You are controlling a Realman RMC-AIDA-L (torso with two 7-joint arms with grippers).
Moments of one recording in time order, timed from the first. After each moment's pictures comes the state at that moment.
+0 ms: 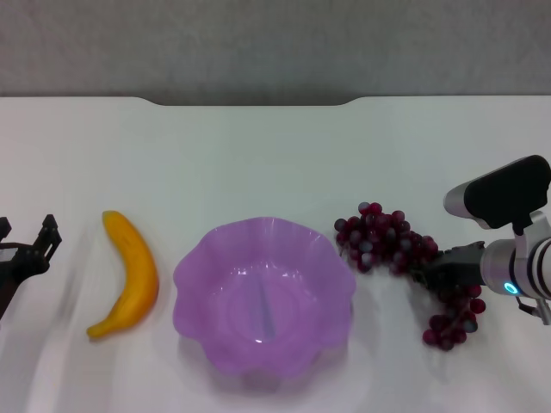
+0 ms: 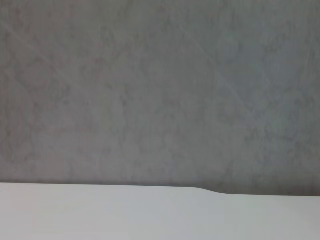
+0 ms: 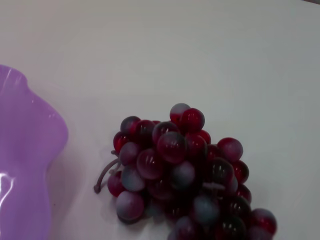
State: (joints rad) left arm -0.38 -2.05 2.04 0.20 -0.63 0.92 -0.25; right arm 0.56 2.01 1.39 0.74 -2.30 0.49 -0.54
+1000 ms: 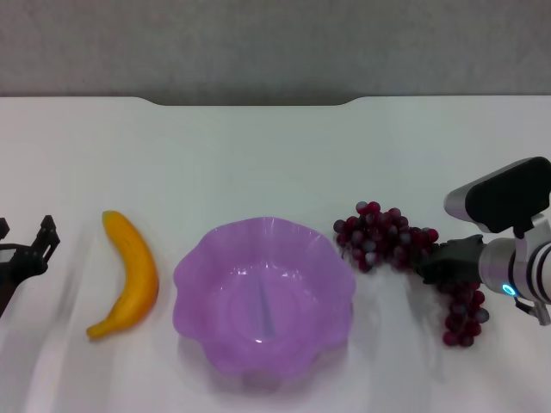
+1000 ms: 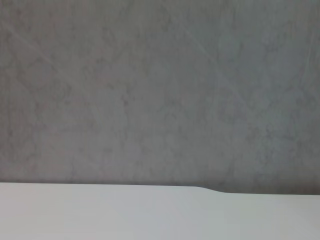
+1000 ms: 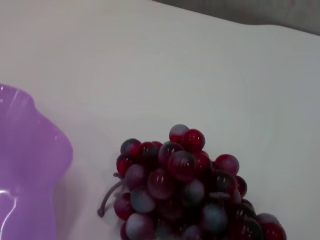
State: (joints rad) left arm -0.37 -2.05 2.04 0.19 -0.63 0.92 -0.25; right arm 0.51 2.01 1.35 0.80 -2.30 0.41 -0.54
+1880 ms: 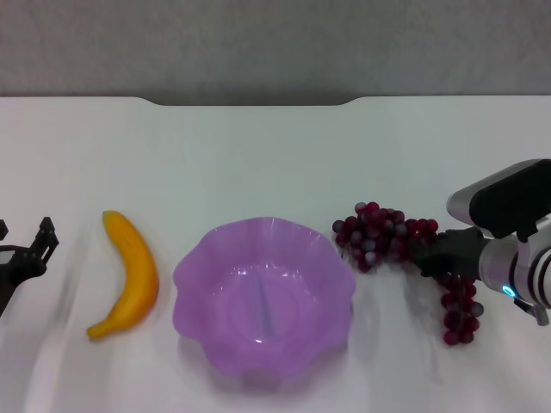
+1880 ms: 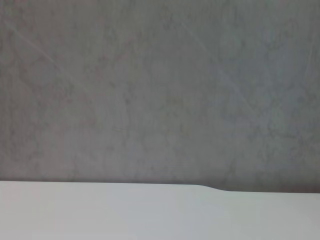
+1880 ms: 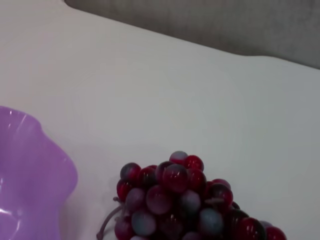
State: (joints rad) left arm -0.37 -2.05 2.04 0.19 -0.63 0.92 -0.25; right arm 0.44 2.01 1.30 0.87 -2.30 0.32 -0.54
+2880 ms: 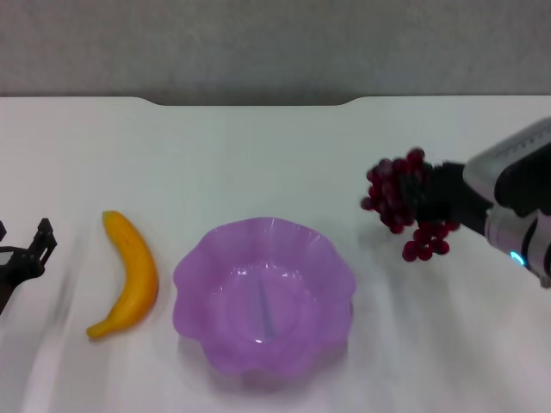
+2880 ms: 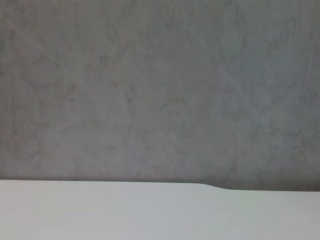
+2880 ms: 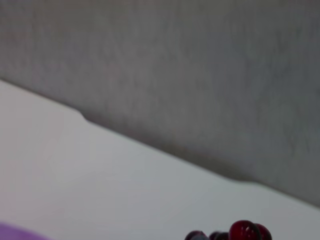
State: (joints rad) left arm -0.37 -2.05 2.04 0.19 -0.63 0.92 -0.25; right arm 0.26 2.00 1.28 1.23 -2.31 0.22 -0.65
